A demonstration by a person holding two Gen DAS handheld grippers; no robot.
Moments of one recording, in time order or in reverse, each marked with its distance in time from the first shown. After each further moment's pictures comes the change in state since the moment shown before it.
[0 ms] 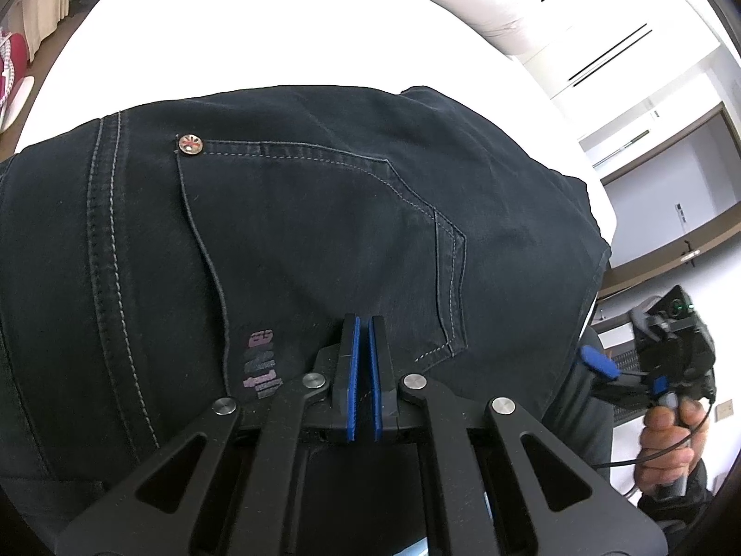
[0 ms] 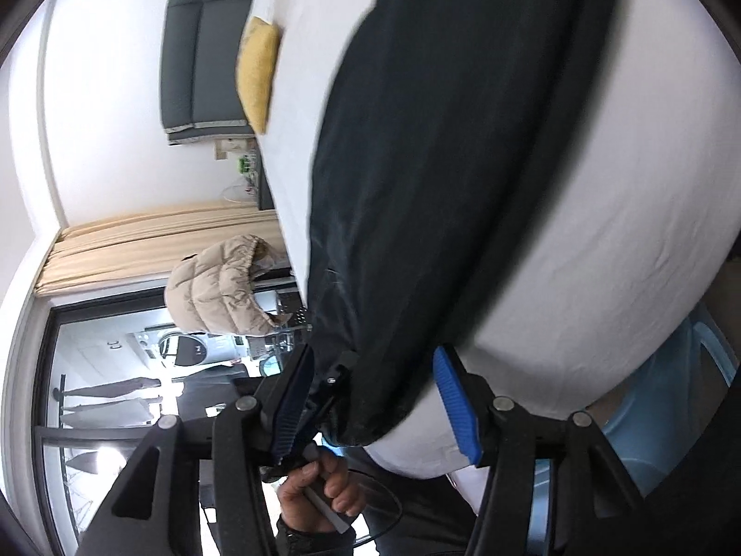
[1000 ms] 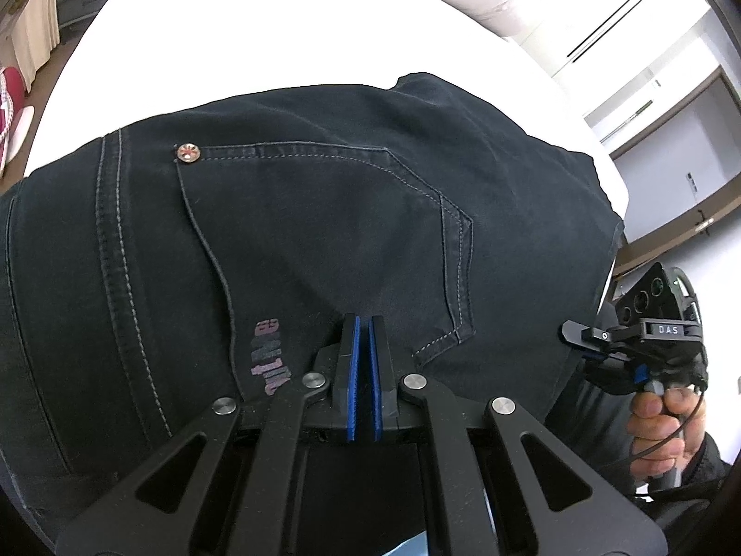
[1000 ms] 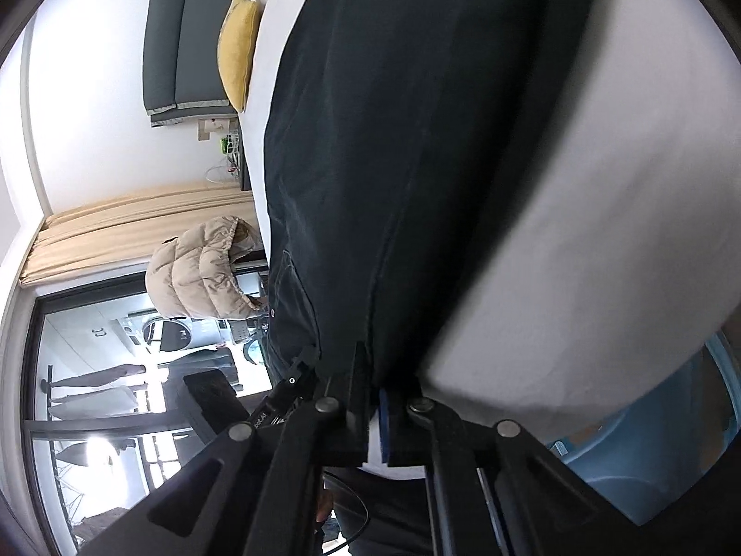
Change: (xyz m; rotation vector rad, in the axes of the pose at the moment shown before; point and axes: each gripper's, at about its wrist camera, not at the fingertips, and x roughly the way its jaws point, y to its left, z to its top) left arm 0.006 -0.025 -0.005 0.079 0.012 0.061; right arm 0.033 -0.029 -0.003 -0.007 0.068 -0.053
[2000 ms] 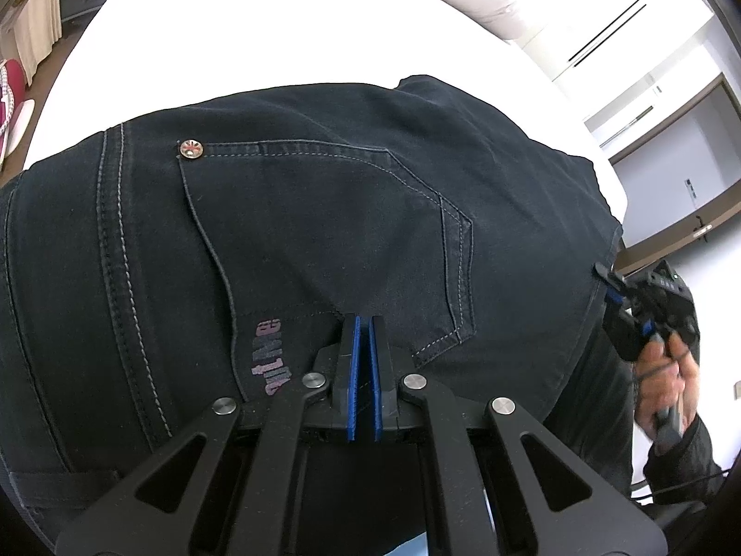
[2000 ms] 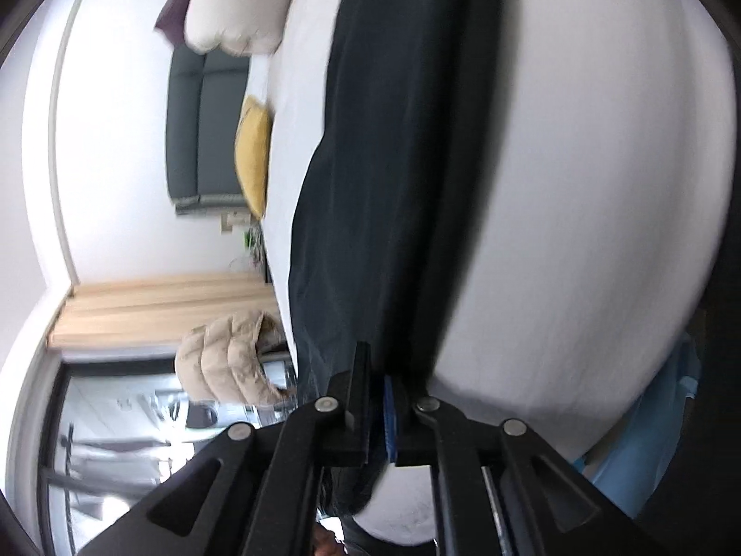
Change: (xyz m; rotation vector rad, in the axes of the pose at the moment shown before) left arm 0.002 0.009 -0.001 -0.004 0.003 -0.010; right arm -0.089 -0.031 0.044 0.093 -0.309 0.081
